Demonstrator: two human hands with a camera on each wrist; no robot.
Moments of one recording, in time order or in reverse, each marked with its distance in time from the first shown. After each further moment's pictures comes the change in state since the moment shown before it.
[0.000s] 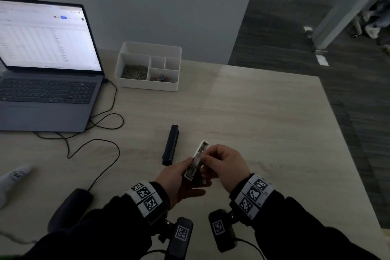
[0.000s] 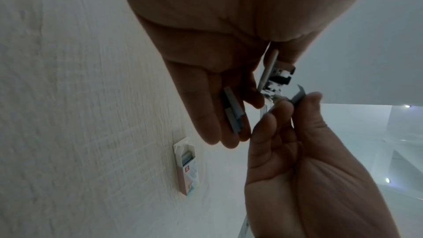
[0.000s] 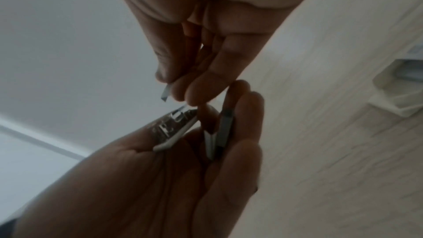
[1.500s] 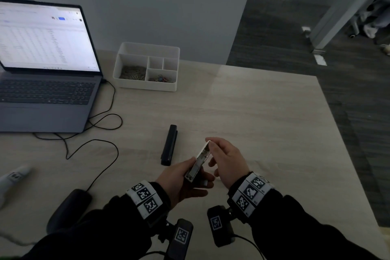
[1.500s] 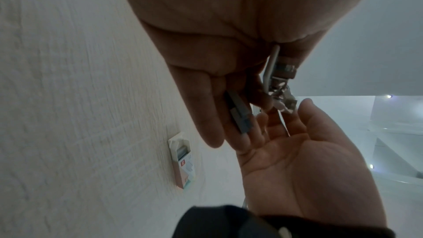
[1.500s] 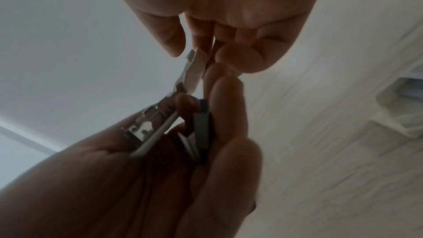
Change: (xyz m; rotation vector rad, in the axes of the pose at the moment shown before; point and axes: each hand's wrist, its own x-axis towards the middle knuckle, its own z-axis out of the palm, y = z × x) left_hand -0.002 0.000 0.005 0.028 -0.080 0.000; right_hand 0.003 -0.004 -0.004 -0.145 0.123 -0.032
